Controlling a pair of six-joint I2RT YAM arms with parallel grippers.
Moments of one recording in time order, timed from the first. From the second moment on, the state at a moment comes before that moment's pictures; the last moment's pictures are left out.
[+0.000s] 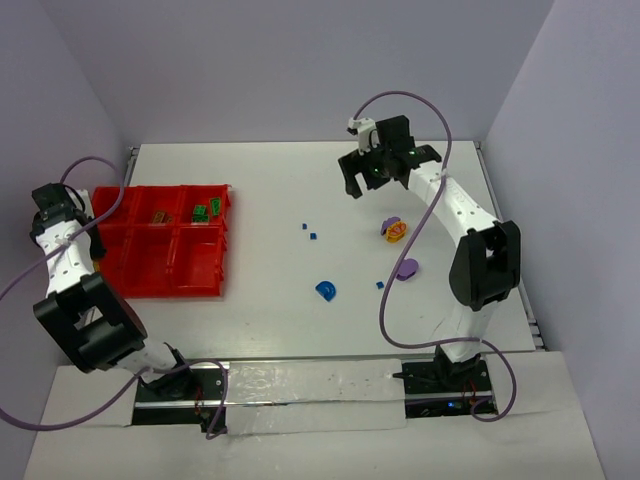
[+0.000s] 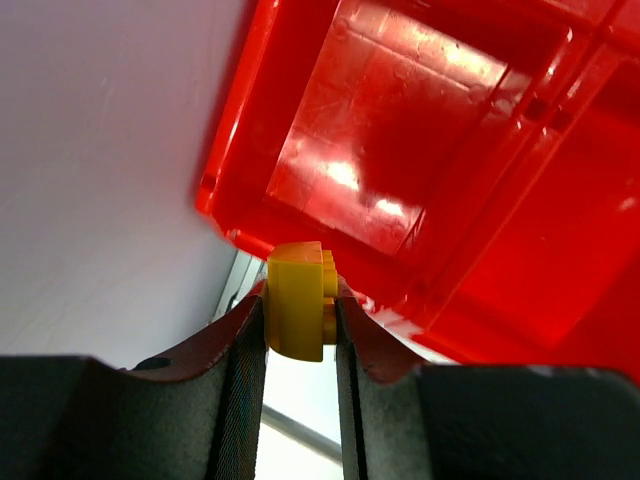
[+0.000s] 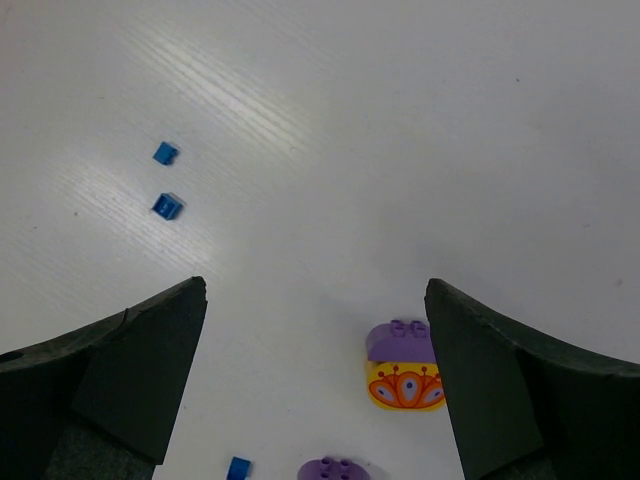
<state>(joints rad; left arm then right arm) 0.57 1.48 1.18 -0.72 -0.14 0.28 0.32 1.81 1.64 -0.62 -0.21 -0.20</state>
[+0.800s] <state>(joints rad) 0.53 1.50 1.22 -0.69 -0.03 0.29 0.22 1.91 1.56 -0.82 -0.01 -0.39</state>
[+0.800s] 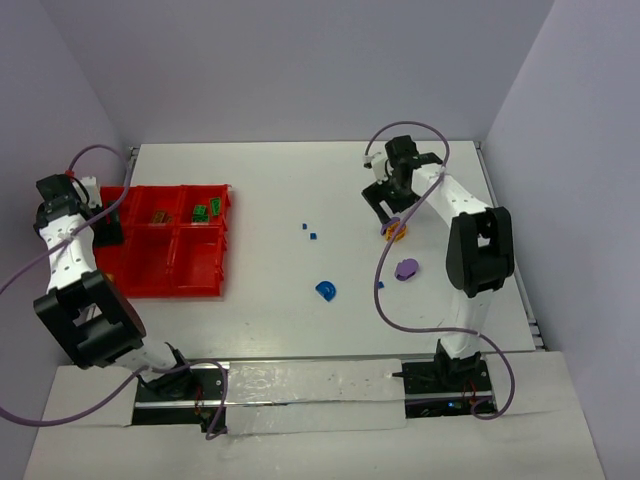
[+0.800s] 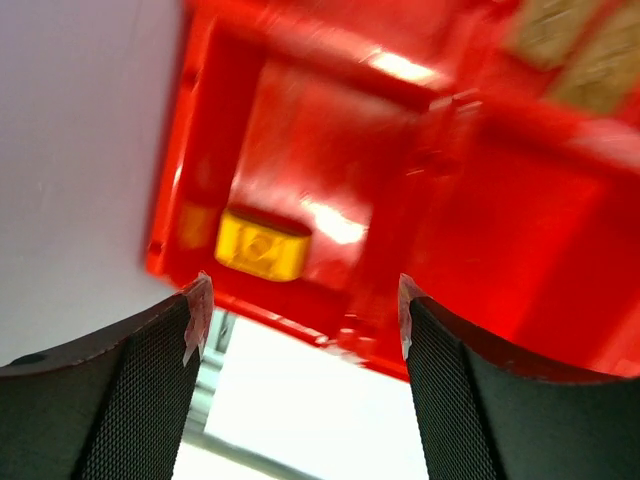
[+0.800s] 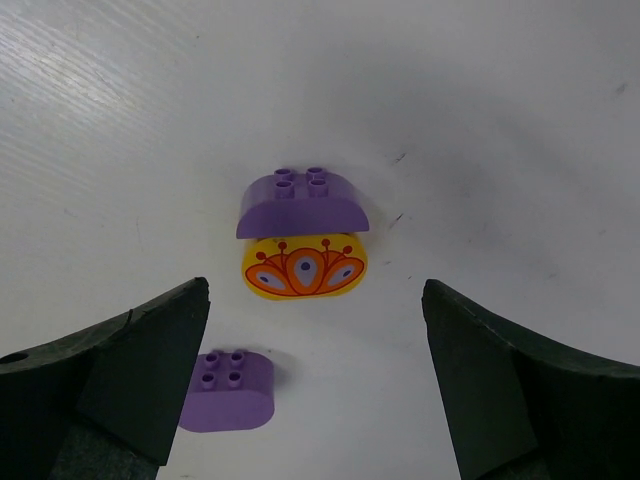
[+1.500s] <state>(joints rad) 0.38 1.38 1.37 -0.72 0.22 0.23 0.22 2.11 1.60 -0.88 -0.04 -0.45</state>
